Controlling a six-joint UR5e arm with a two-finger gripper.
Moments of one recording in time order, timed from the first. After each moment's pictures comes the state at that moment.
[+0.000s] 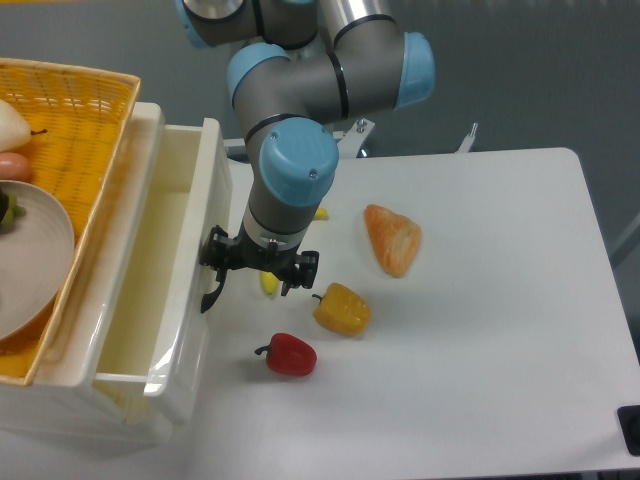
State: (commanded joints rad) arm 2.33 -1.89 -1.50 -1.38 1.29 0.43
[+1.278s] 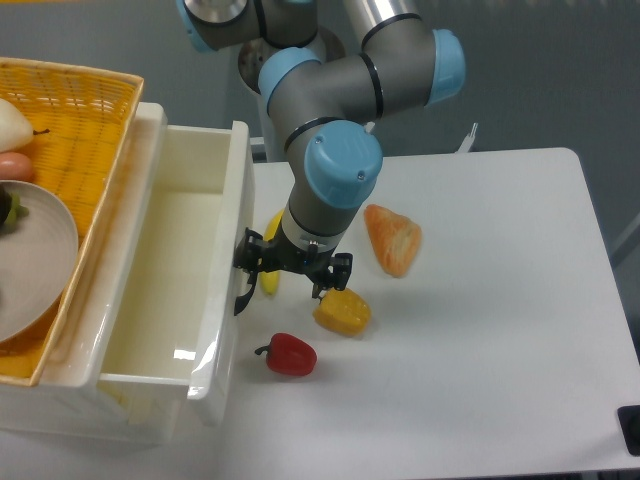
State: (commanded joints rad) arm 2.39 -1.90 -1.49 -1.39 1.29 0.49
